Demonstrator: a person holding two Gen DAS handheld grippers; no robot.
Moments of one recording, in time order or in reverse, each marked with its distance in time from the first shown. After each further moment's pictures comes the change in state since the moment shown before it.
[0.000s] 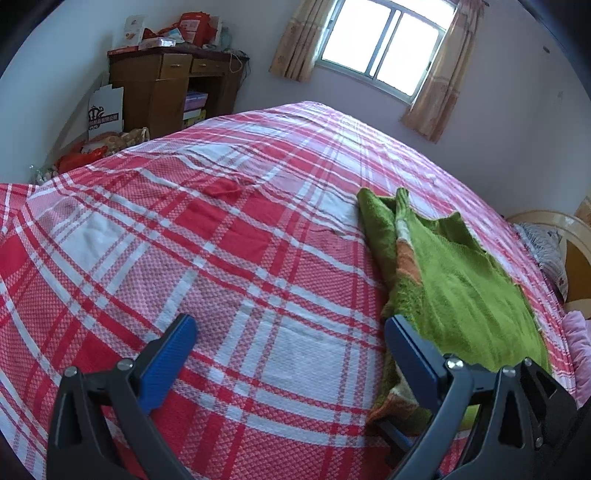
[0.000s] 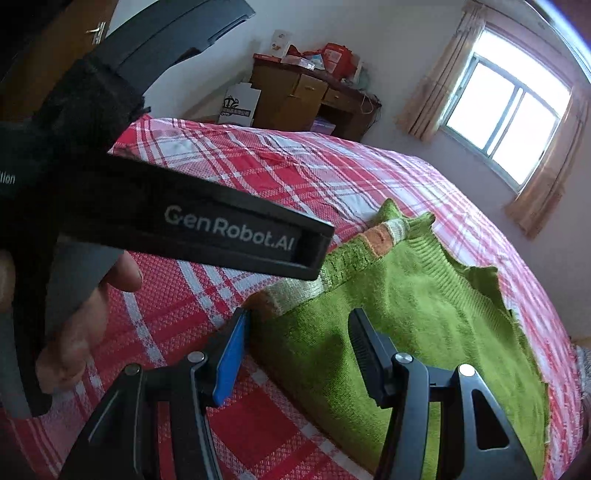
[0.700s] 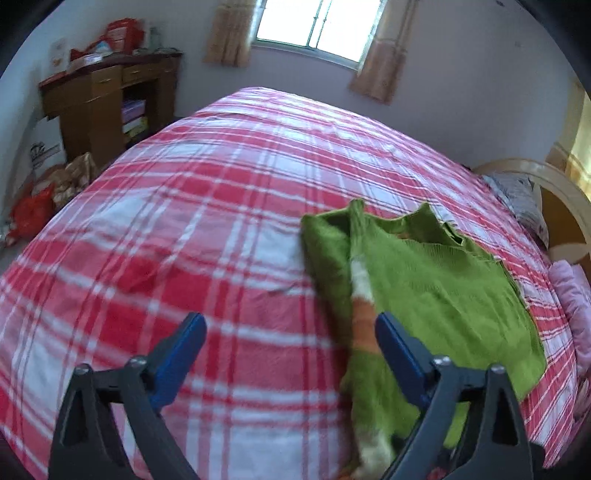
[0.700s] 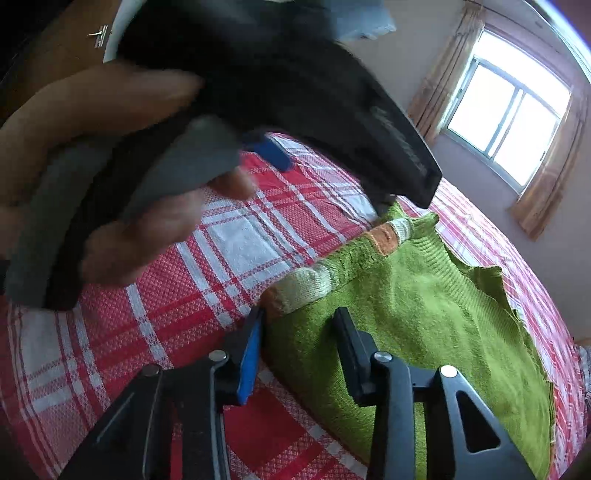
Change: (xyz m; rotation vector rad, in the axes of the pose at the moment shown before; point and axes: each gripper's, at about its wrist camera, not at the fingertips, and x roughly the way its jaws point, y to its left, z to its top) left arm 0.038 -0.042 0.065 0.215 0.111 -0.139; right arm 0.002 0.005 -0.006 -0.002 -0.022 0.003
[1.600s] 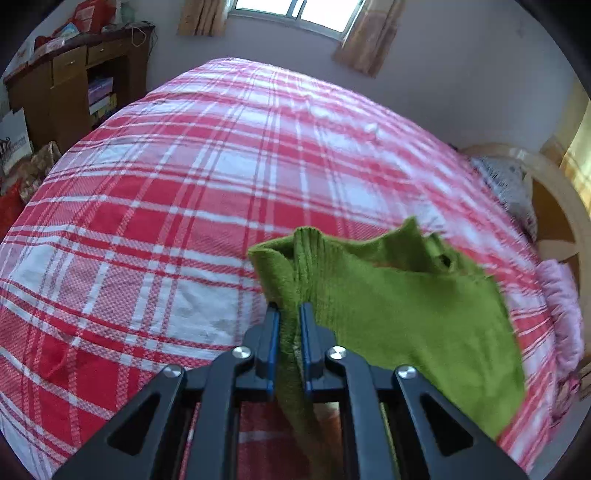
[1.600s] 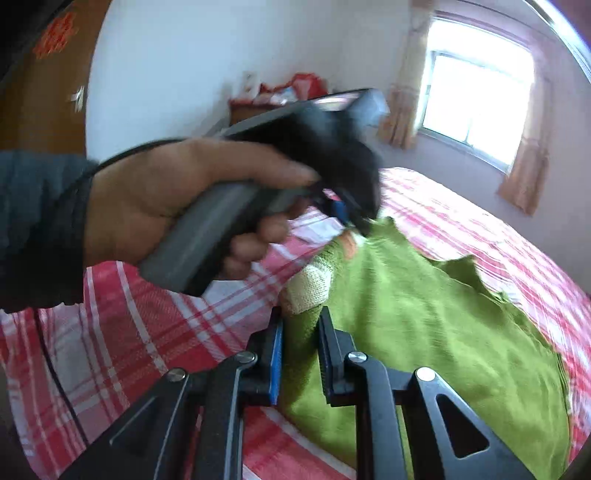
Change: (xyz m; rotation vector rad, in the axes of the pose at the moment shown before) left arm 0.037 -0.032 0.057 -0.012 0.122 -0.079; right arm -0.045 -0.061 -0.011 0.206 -0.136 0.036
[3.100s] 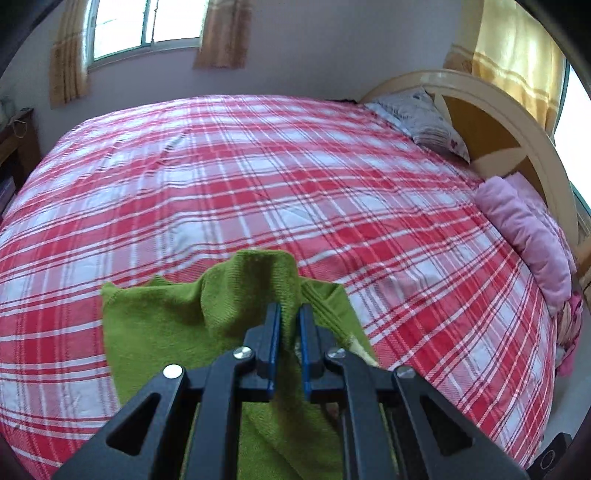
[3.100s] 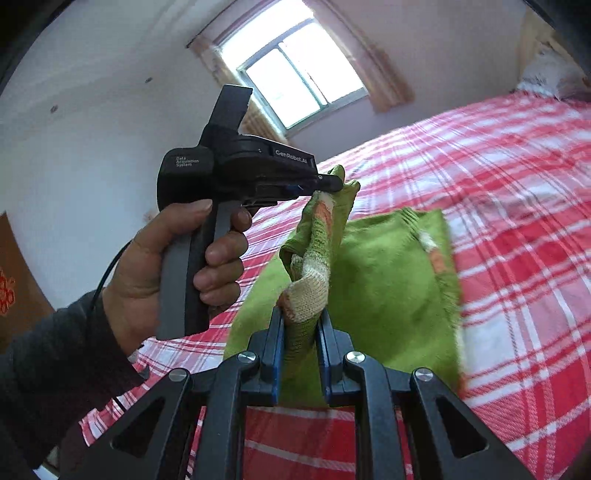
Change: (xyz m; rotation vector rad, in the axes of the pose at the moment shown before) left arm 0.060 -0.304 -0.001 0.384 0.027 -0.136; right arm -0.159 -0.229 -0.146 0.807 -0.191 0.021
